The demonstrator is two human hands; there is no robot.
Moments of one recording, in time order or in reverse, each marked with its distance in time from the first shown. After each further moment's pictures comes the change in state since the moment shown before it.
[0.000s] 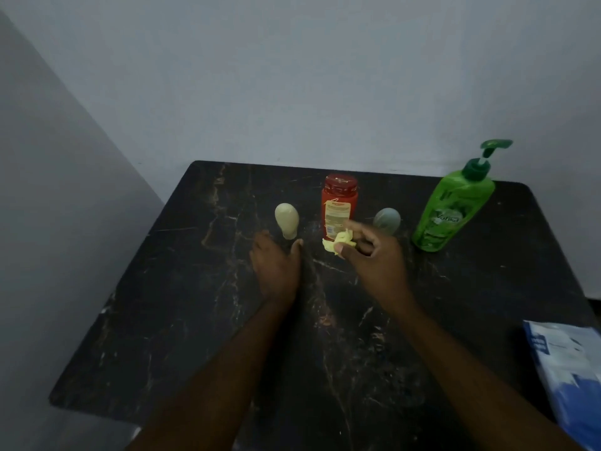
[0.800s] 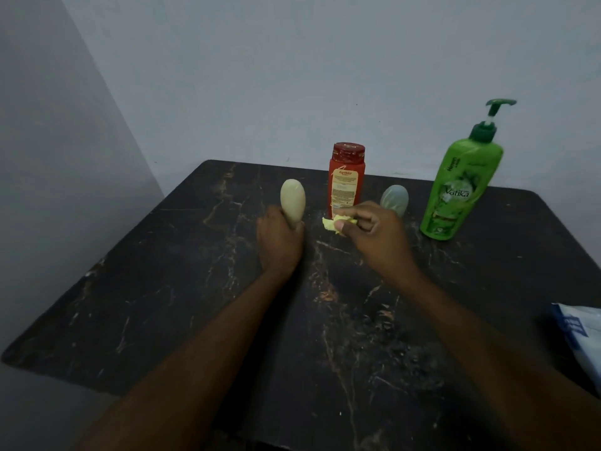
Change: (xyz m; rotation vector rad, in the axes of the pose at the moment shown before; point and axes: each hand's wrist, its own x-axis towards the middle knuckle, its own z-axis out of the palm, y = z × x) left_hand 0.007 -0.029 0.025 -0.041 0.138 0.251; right_hand -0.012 0.036 0.007 -0.161 -0.037 -0.314
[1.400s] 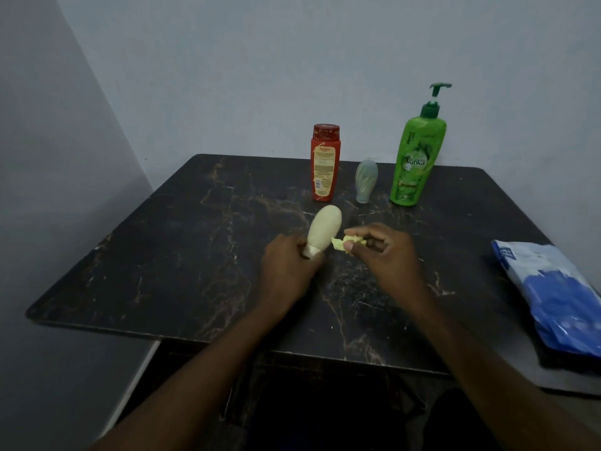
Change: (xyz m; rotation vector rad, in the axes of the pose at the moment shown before) left_hand -0.144 -0.001 -0.076 -0.059 -0.258 0.246; right_hand -0.133 -0.011 -0.026 0.001 0.098 0.030
